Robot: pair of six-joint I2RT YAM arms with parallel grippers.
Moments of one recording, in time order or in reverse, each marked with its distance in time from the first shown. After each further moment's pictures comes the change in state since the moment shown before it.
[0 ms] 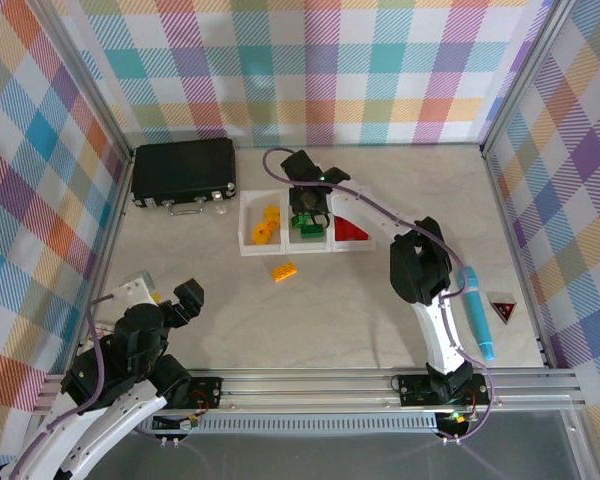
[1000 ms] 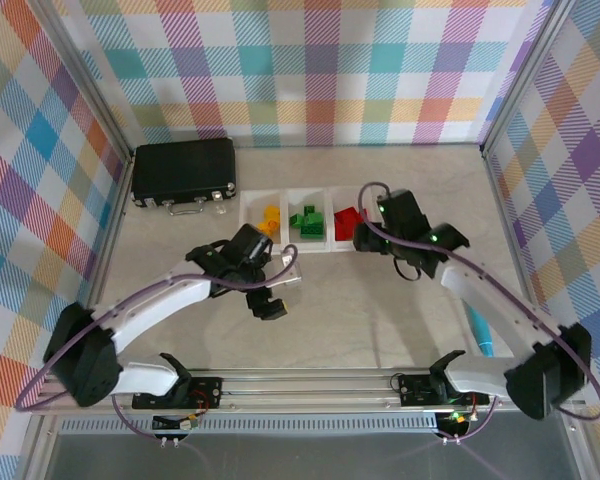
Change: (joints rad) left arm 0.031 1.181 0.338 0.256 0.844 1.377; right arm -0.139 -1.001 -0.906 0.072 -0.073 -0.072
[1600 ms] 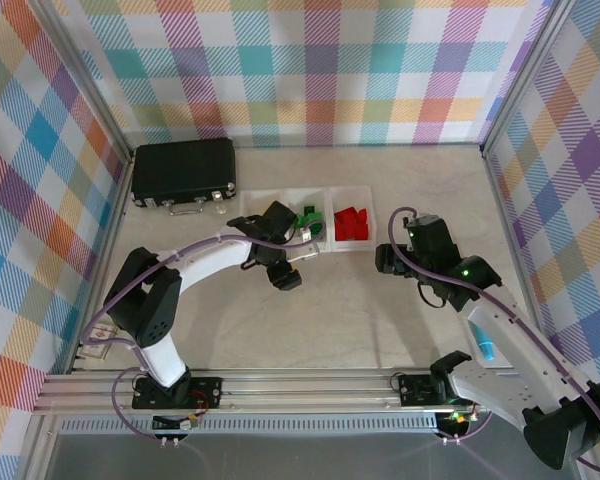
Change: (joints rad) left arm 0.031 0.377 0.251 0.036 -0.109 -0.025; right arm -0.069 -0.237 -0.163 -0.045 -0.027 -0.039
